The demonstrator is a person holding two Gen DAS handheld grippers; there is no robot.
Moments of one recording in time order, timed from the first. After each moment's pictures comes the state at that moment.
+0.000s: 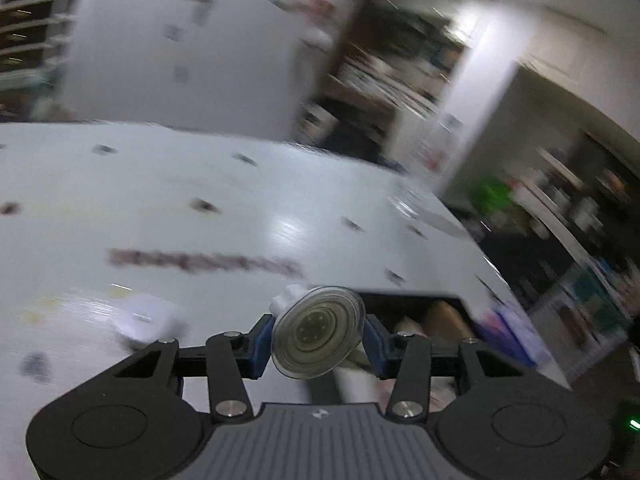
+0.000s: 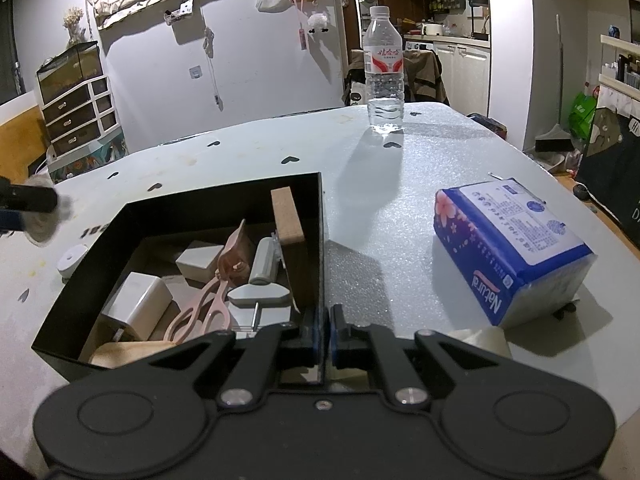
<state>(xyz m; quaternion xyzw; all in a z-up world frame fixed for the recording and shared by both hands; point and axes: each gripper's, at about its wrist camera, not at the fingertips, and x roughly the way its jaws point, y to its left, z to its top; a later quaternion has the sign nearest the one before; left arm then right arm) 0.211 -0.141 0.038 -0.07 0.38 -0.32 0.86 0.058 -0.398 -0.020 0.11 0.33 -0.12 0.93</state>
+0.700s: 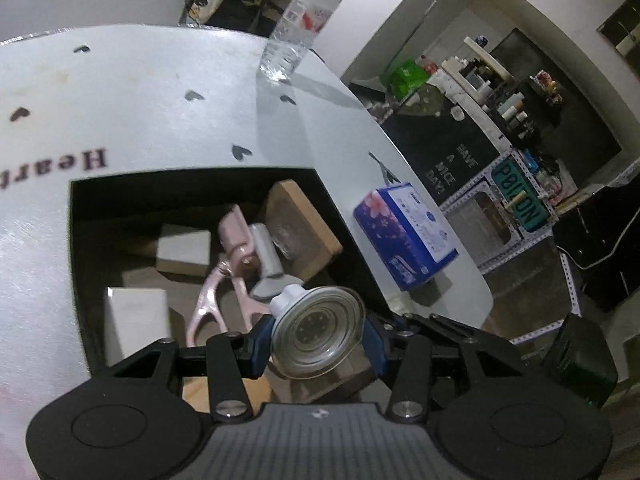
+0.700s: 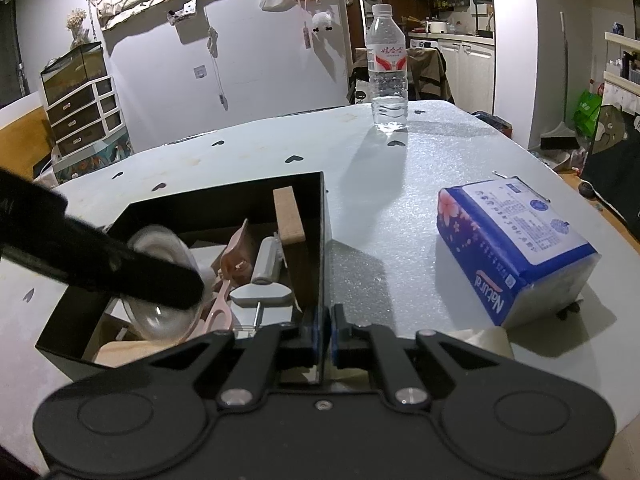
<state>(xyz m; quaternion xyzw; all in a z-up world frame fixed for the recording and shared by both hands) 0.191 -0.261 -0.001 -0.03 0.51 -0.44 0.74 0.058 -0.403 -0.020 0.12 0.33 -0.11 0.93</state>
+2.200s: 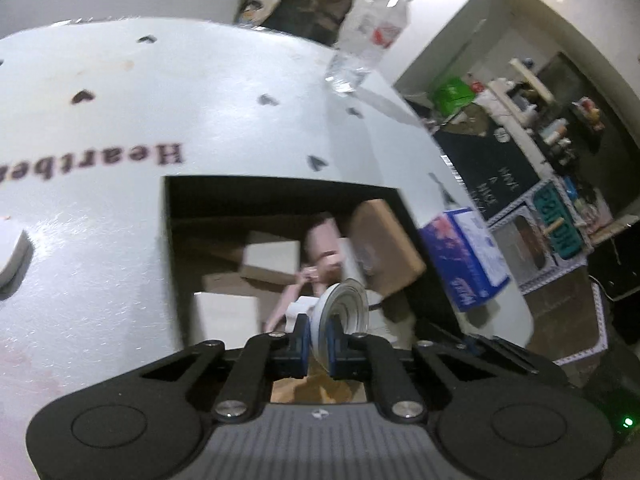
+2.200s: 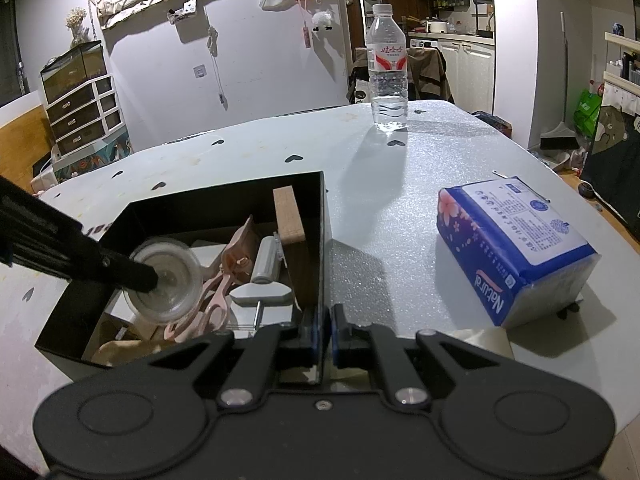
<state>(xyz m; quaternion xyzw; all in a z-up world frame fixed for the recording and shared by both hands) 0.222 -0.229 -0.014 -0.04 0.52 -0.37 0.77 0.058 -0.403 -0.021 0.12 0.33 -0.11 0.93</state>
